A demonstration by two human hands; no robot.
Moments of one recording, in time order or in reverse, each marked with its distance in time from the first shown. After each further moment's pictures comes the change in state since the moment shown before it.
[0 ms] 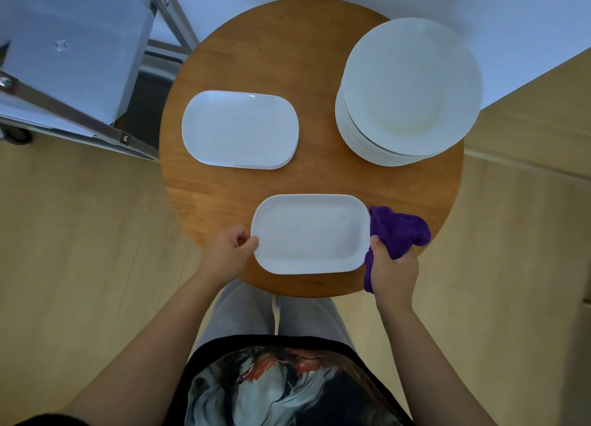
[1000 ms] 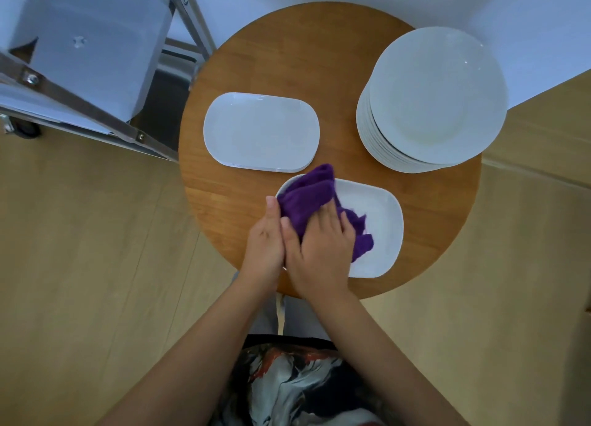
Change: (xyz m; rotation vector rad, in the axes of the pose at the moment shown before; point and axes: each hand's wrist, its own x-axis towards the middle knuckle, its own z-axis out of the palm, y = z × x) left_hand -0.028 0.063 -0.001 -0.741 0.048 -0.075; right_hand -0.085 -0.068 0.088 -0.570 -0.241 -0.727
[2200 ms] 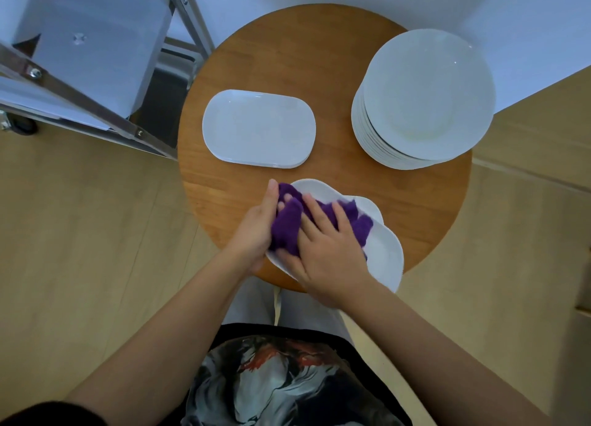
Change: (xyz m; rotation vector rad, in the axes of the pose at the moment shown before) left_hand 0.003 0.022 -0.009 0.044 -0.140 -0.123; right_hand -0.003 0.023 -0.036 -0.395 -0.325 -0.530
